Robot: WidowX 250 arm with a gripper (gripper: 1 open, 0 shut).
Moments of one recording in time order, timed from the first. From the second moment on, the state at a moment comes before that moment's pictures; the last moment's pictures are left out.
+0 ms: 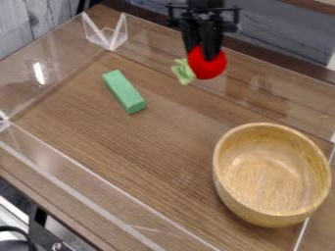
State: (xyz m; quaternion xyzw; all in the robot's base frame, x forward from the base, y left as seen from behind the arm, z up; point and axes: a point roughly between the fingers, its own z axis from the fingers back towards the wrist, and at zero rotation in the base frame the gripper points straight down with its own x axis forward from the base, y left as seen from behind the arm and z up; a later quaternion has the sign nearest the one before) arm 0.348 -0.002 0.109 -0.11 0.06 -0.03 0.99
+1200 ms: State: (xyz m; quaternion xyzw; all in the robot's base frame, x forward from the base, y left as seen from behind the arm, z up) arm 0.365 -0.040 0.093 -0.07 0.05 0.06 0.99
